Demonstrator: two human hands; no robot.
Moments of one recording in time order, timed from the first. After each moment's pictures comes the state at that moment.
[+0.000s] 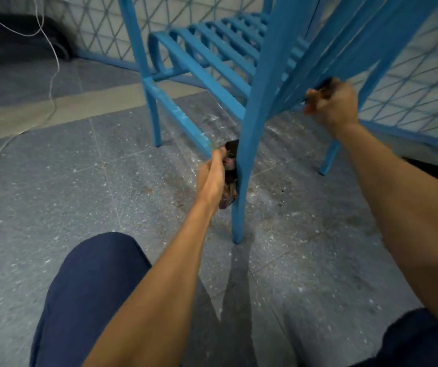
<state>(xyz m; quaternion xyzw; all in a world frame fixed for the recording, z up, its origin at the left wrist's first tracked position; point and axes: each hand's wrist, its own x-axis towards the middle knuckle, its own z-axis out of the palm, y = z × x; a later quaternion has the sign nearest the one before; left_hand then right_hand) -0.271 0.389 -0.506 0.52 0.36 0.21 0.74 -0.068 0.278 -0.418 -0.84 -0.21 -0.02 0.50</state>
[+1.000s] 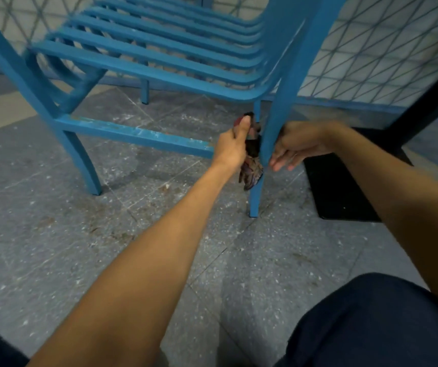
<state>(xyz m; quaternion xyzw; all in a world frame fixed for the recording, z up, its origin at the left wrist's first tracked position) -0.092 0.238 -0.509 0.72 0.20 0.09 0.66 -0.013 0.109 -0.452 -0.88 -0.15 0.39 0.21</state>
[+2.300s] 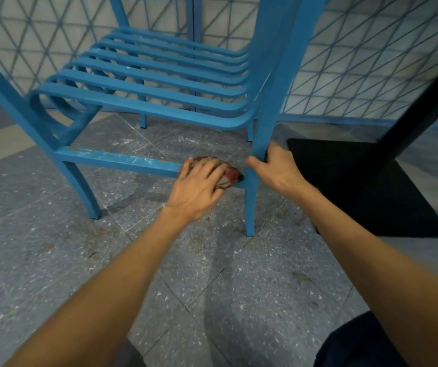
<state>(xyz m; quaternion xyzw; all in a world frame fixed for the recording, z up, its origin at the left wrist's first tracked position) -0.126 0.295 -0.547 0.99 -0.07 0.12 0.04 -0.060 0.120 -0.470 -0.91 -0.16 0.03 0.38</state>
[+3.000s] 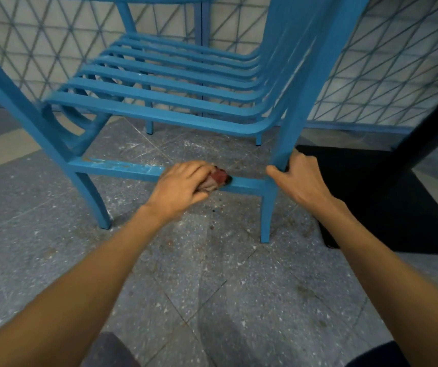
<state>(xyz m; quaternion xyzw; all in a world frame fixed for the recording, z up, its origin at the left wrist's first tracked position) -0.113 0.338 -0.543 0.98 -0.10 0.13 0.07 -0.040 0.091 -0.473 -0.93 -0.19 -0.01 0.30</state>
